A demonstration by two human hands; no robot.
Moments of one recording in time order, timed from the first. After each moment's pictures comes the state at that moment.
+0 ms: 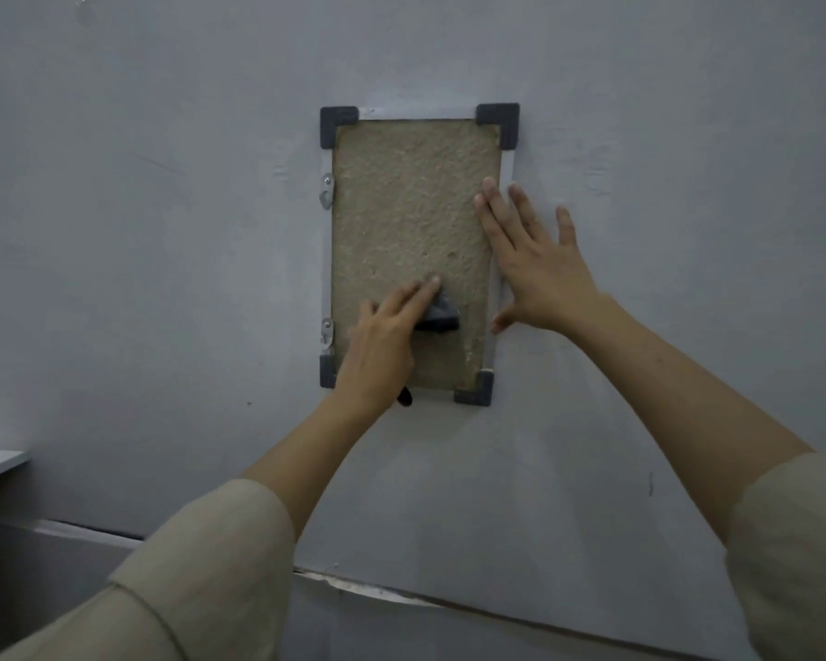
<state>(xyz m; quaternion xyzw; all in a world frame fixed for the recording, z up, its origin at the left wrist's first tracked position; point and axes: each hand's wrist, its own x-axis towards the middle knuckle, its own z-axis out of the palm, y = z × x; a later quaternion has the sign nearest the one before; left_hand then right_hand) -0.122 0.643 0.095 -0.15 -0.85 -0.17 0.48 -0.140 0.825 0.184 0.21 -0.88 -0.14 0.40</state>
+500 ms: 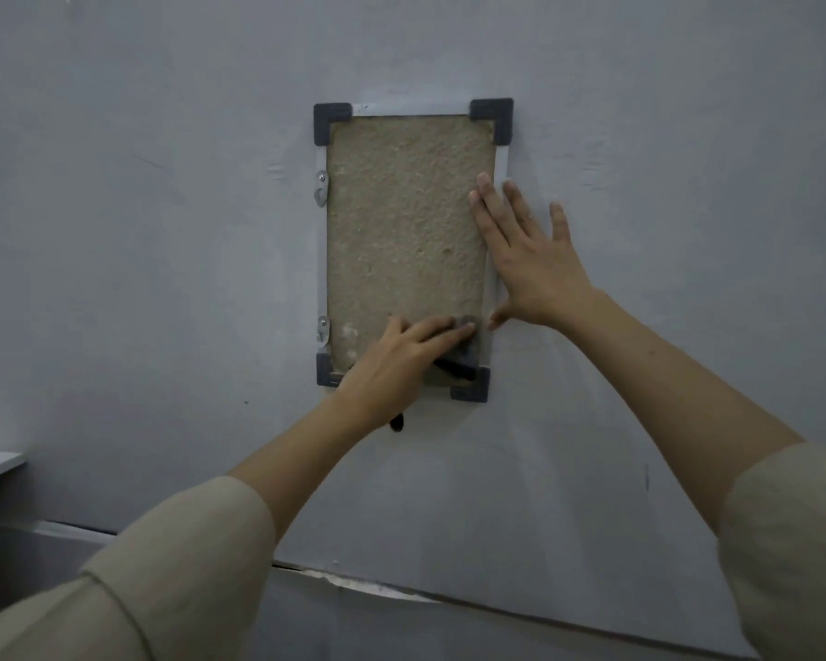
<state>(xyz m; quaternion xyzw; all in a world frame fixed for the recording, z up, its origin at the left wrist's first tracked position) -0.119 0.647 0.088 -0.27 -0.87 -0.04 0.41 -0.140 0.825 0.185 0.21 -0.88 -0.13 0.40</state>
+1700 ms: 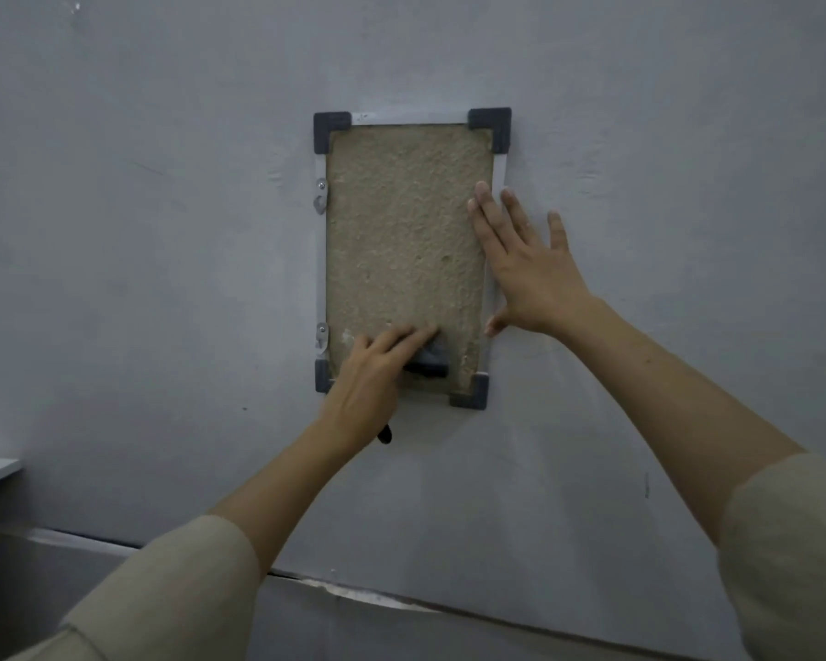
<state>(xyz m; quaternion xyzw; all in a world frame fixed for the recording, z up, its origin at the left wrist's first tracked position) -0.125 0.630 0.066 -0.20 -0.86 -0.12 0.46 -0.140 0.825 0.184 0.21 -0.89 -0.13 0.39</state>
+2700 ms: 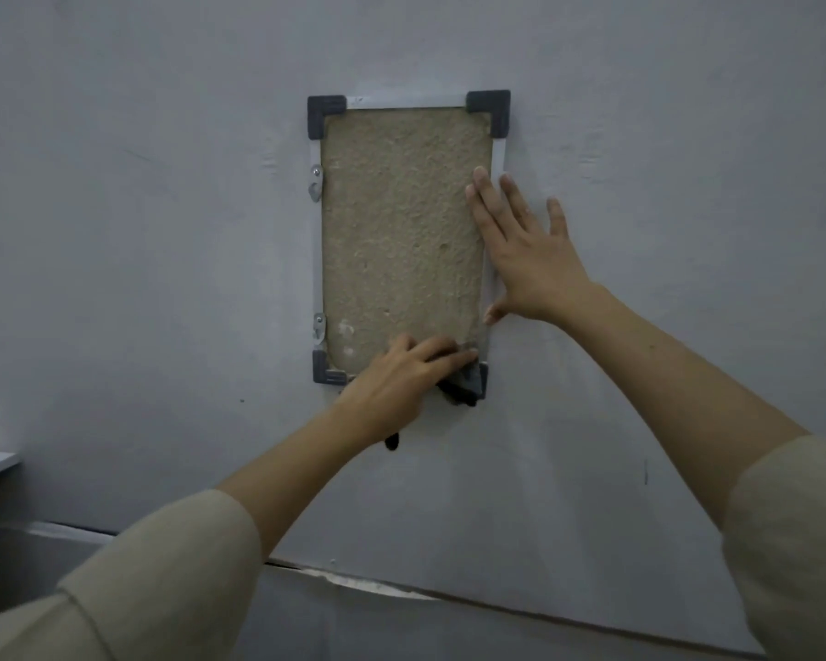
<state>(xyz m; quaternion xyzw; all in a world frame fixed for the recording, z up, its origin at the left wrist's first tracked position) -0.117 0.652 0.077 -0.28 -0.89 0.01 0.36 -0.139 0.825 0.185 0.21 -0.89 -0.13 0.39</state>
